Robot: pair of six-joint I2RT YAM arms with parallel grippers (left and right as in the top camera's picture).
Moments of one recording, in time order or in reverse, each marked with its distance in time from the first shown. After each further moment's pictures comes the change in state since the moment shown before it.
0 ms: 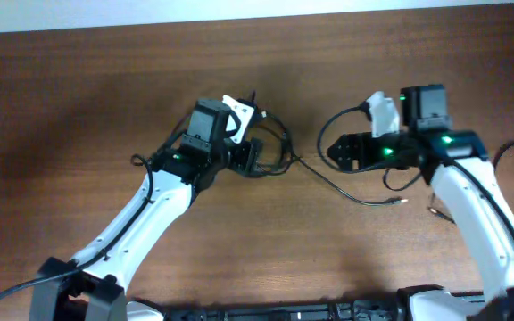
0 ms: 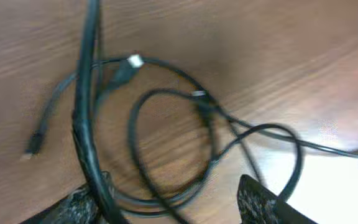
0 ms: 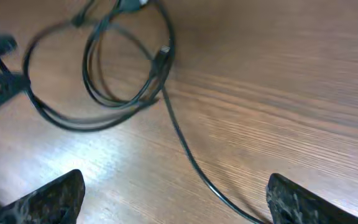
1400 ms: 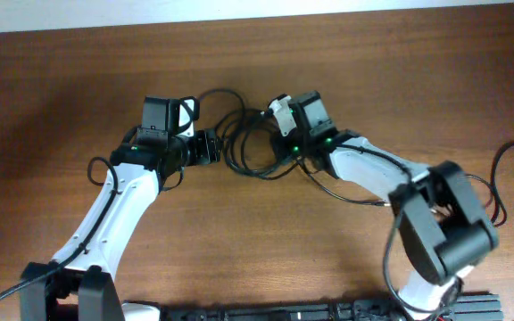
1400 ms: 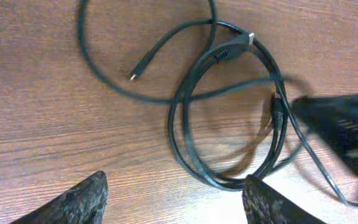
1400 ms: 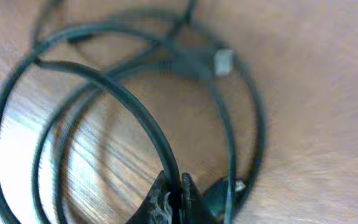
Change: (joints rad) left arm 0.244 0.000 0.000 -0.153 0.047 -0.238; right arm 0.371 0.463 0.000 0.729 0.226 -0.015
